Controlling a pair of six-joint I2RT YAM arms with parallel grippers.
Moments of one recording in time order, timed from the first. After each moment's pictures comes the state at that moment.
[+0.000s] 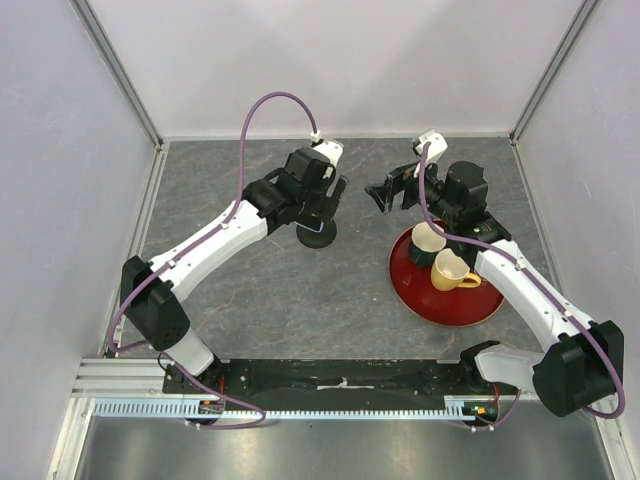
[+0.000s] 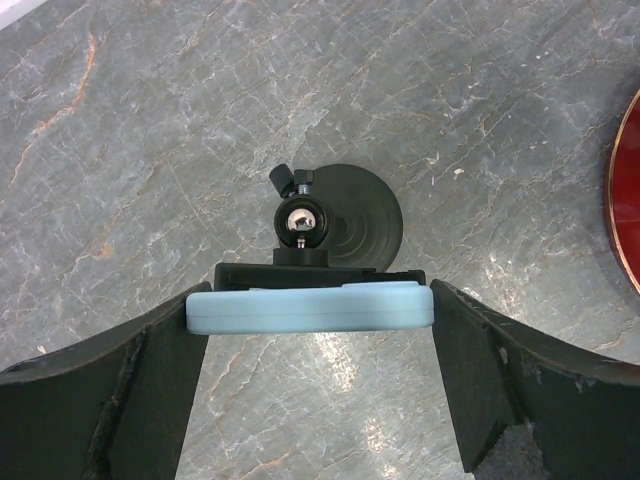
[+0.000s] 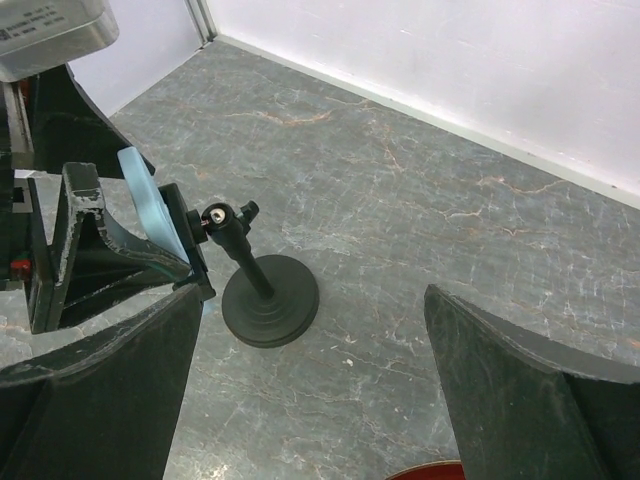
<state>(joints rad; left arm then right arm) -0.74 1.61 1.51 -0.60 -0.33 -0.06 0.35 1.21 0.98 0.12 -0.34 0.08</state>
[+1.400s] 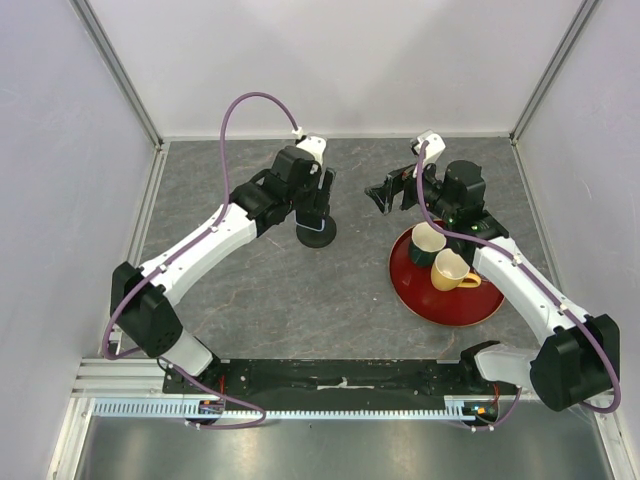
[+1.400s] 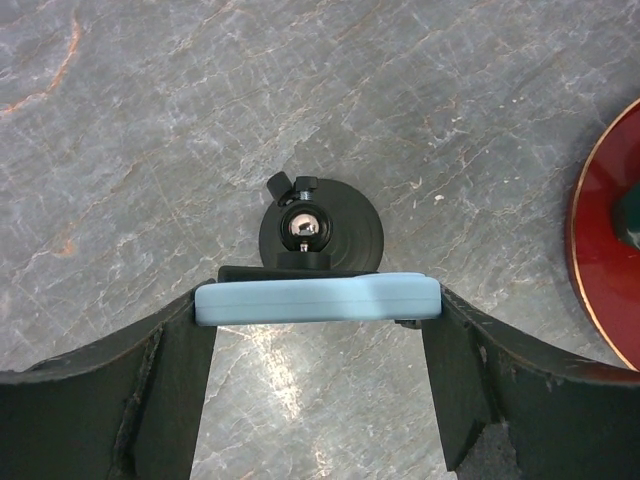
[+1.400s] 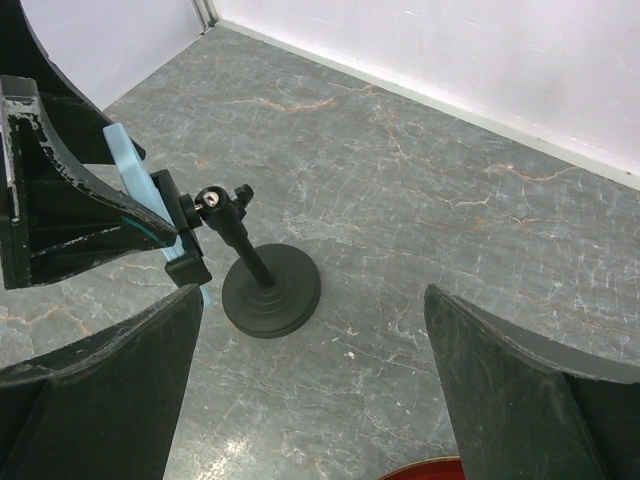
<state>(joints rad) -0.67 1.55 1.42 -0.48 -0.25 -0.15 0.34 1.24 0.97 0.12 -0.37 0.09</state>
